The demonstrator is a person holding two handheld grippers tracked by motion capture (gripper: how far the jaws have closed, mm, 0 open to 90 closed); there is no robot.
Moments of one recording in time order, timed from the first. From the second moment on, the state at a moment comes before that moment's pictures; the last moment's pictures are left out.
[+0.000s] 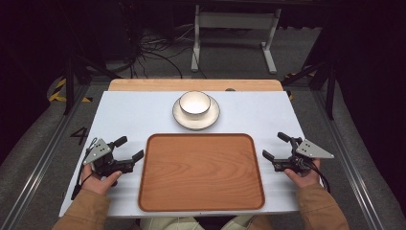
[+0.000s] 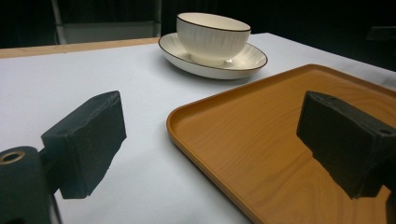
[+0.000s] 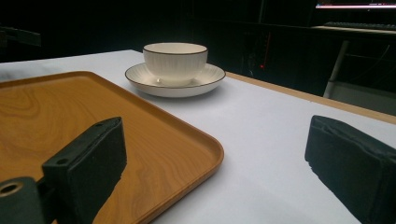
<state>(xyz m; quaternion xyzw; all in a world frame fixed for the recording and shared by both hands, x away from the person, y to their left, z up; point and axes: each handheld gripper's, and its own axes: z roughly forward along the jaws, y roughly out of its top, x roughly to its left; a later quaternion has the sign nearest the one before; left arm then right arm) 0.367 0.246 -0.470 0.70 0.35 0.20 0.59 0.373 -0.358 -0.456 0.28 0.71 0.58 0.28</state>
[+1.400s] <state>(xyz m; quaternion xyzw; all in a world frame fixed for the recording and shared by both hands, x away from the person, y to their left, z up) 0.380 0.235 -0.425 0.71 0.37 0.19 0.57 0.374 -0.359 -0.456 0.29 0.71 0.59 0.28</state>
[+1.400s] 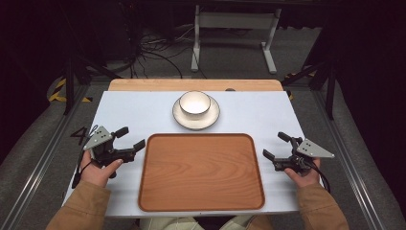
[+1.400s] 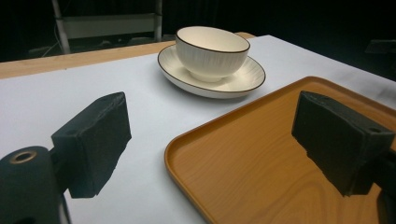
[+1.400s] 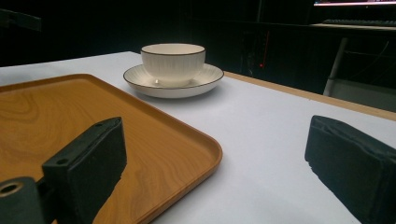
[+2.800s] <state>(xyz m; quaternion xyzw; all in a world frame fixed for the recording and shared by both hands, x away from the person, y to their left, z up) 0.456 0.166 -0.377 0.74 0.35 0.16 0.56 0.375 -0.359 -0.456 0.29 0.71 0.59 0.27</state>
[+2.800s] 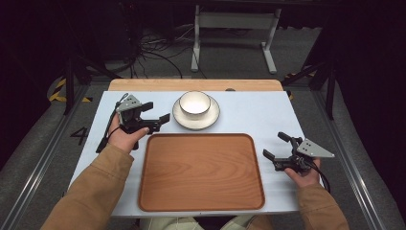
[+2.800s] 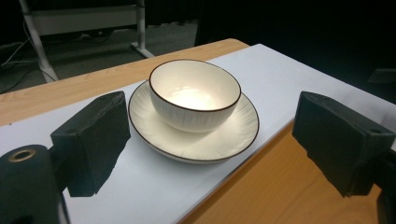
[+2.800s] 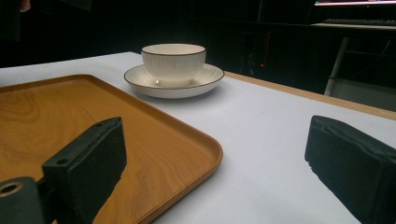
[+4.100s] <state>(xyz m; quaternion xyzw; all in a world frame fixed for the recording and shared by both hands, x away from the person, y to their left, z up) 0.531 0.116 -0.365 0.74 0.39 0.17 0.53 0.375 -0.361 -0.456 0.29 0.70 0.59 0.27</state>
